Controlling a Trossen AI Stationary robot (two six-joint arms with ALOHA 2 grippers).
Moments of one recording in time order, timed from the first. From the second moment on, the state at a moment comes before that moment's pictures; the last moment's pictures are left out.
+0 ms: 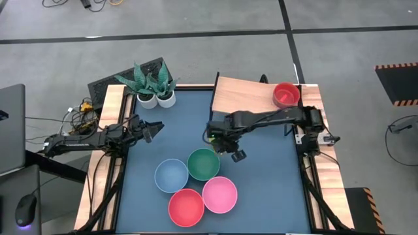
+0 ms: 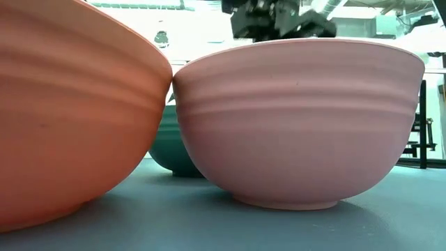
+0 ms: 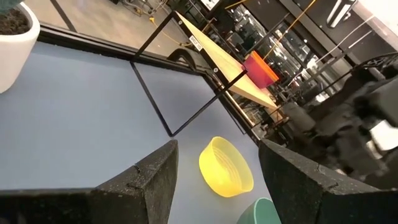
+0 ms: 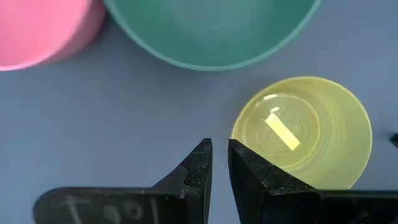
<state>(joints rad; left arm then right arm) 0.08 0.10 0.02 0.05 -0.41 -0.80 0.00 1.92 1.65 -1.11 -0.10 -0.47</state>
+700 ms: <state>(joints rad) 0.08 0.10 0.02 0.05 -0.41 -0.75 -0.02 2.02 1.65 -1.04 -0.04 -0.37</state>
